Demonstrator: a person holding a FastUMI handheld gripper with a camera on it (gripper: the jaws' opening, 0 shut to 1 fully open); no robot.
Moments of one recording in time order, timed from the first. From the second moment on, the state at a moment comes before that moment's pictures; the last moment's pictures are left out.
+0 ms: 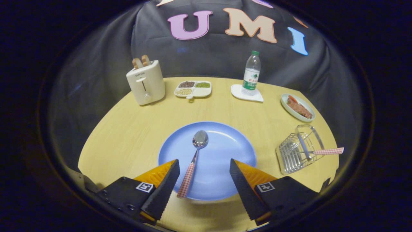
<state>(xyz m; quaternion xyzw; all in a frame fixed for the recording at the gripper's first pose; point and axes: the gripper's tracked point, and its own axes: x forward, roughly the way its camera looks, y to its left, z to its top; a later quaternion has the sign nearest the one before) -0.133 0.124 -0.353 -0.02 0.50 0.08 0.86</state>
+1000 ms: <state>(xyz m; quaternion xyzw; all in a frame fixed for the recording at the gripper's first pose) -0.152 0.128 -0.394 -0.05 0.56 0.10 0.82</state>
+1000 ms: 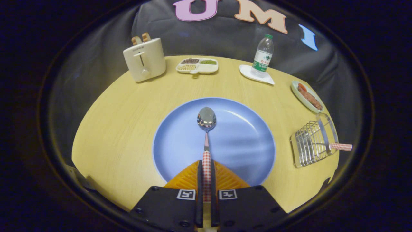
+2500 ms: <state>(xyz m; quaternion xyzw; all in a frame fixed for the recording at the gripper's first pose) -0.091 -0.029 -0.273 -0.13 0.56 0.22 0.79</state>
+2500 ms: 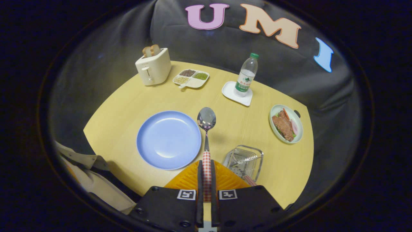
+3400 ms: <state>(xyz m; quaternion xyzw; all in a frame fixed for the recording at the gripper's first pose) -0.088 -0.134 -0.264 -0.25 0.67 0.30 0.63</state>
